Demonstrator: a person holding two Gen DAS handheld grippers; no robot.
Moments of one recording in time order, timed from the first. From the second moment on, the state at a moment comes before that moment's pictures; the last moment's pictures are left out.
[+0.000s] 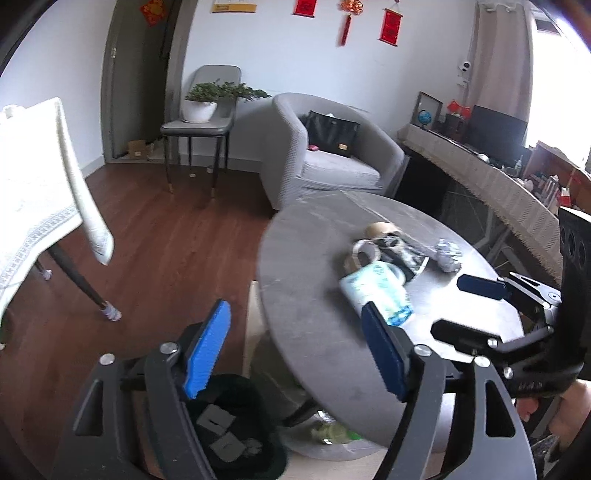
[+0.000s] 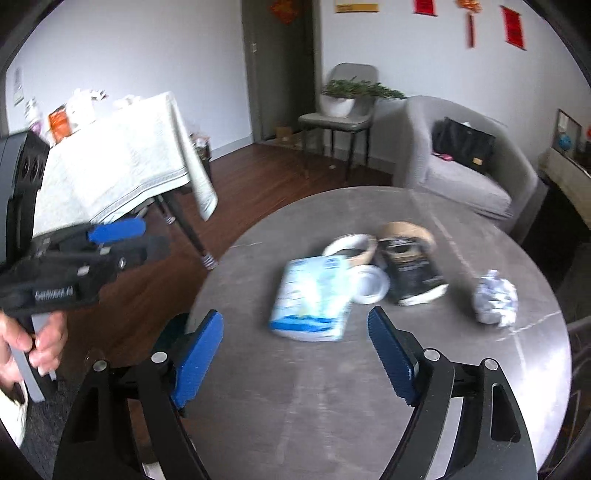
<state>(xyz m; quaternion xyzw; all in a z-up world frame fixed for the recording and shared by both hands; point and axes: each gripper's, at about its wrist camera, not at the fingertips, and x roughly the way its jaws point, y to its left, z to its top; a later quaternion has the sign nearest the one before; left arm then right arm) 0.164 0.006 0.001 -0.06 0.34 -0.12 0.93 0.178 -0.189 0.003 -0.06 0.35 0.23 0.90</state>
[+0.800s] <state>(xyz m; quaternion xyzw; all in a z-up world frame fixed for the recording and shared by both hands) 0.200 -0.099 -0.032 -0.08 0.38 -0.10 0.92 0.211 -0.328 0.012 0.02 0.33 0.15 0.93</state>
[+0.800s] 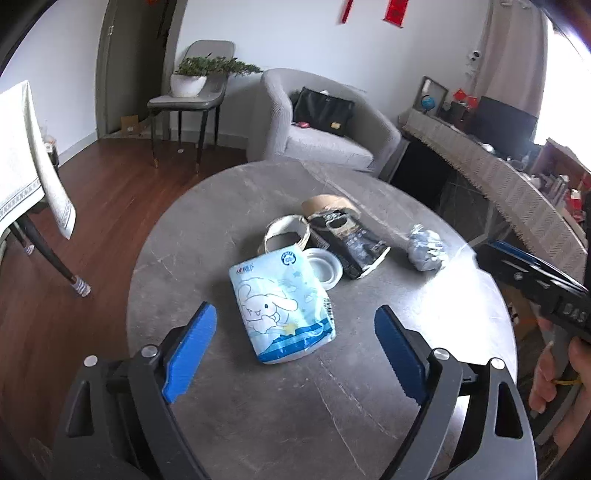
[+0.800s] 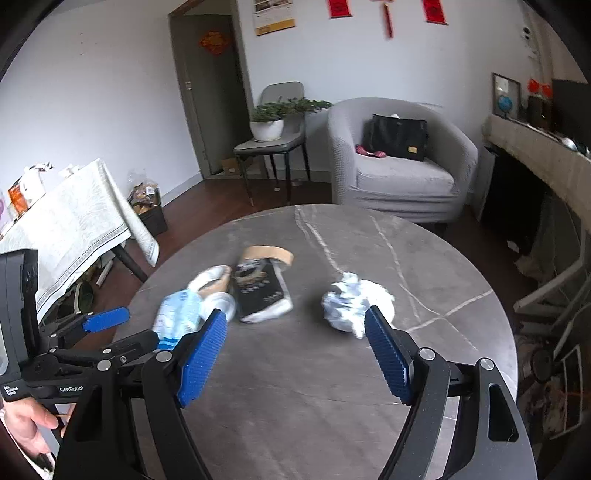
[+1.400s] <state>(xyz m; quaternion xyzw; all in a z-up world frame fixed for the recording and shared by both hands) 0.228 -0.107 -0.049 -0.12 0.39 -0.02 0.91 0.234 -0.359 -0.018 0.05 0.36 0.14 0.92</state>
